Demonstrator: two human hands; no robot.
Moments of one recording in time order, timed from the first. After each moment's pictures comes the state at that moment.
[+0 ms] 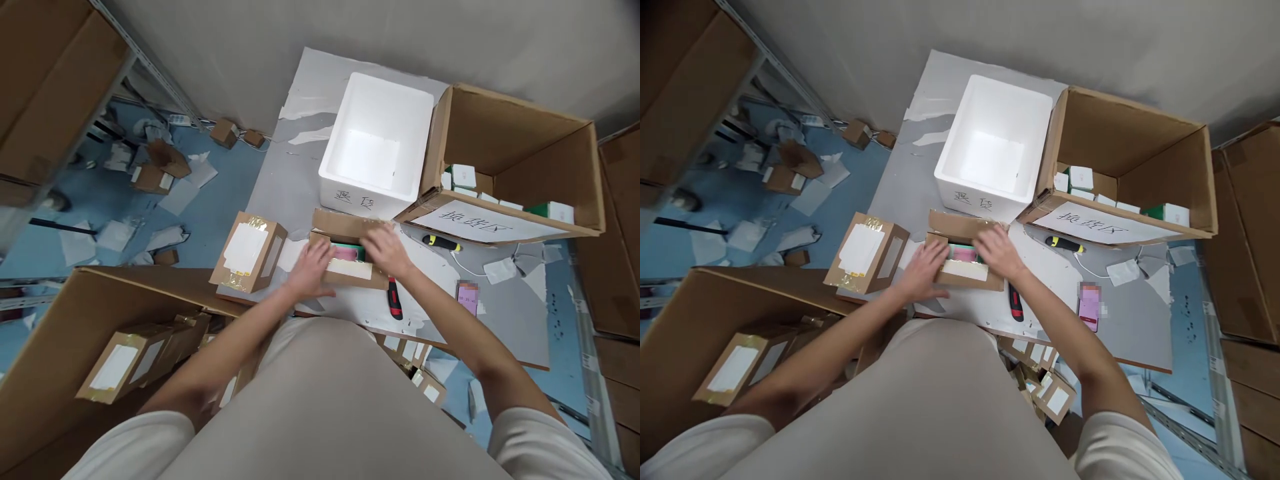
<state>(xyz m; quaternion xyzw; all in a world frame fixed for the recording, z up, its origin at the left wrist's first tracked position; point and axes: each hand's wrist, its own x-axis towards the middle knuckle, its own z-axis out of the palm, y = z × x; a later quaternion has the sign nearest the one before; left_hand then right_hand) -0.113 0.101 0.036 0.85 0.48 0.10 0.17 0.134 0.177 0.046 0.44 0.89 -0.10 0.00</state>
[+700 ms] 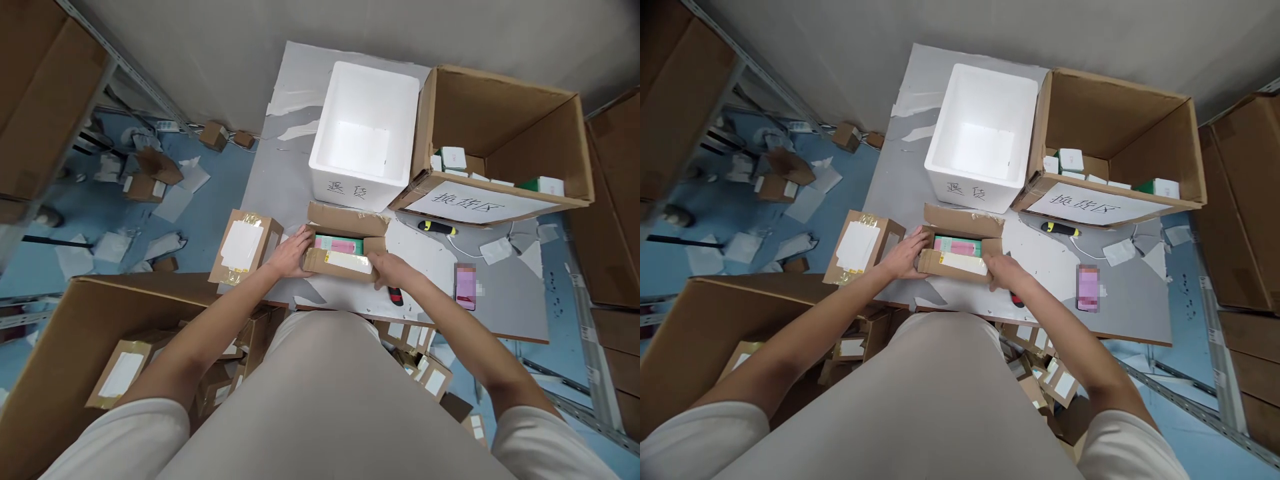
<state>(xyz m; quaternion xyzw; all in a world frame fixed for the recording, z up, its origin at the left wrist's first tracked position) -0.164 0.130 0.012 0.89 0.41 0.09 0.19 0.138 0.121 0.067 0.44 0.84 -0.23 0.21</state>
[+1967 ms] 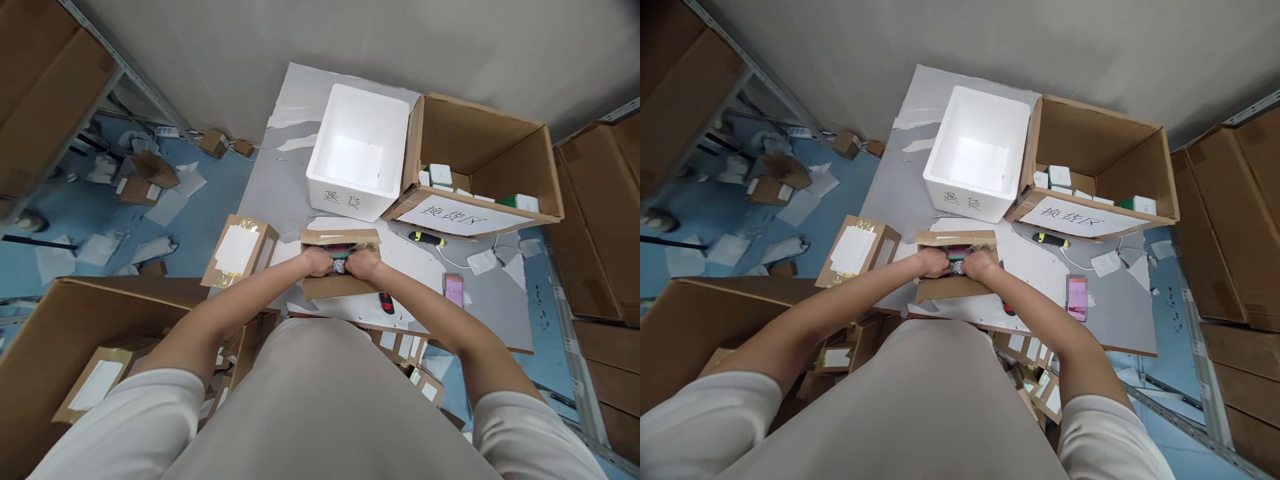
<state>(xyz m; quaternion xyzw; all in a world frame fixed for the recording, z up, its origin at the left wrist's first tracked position) -0.063 0.155 0.062 0.90 0.34 -0.19 0.19 0.093 0.150 0.069 0.35 0.90 -0.16 0.22</state>
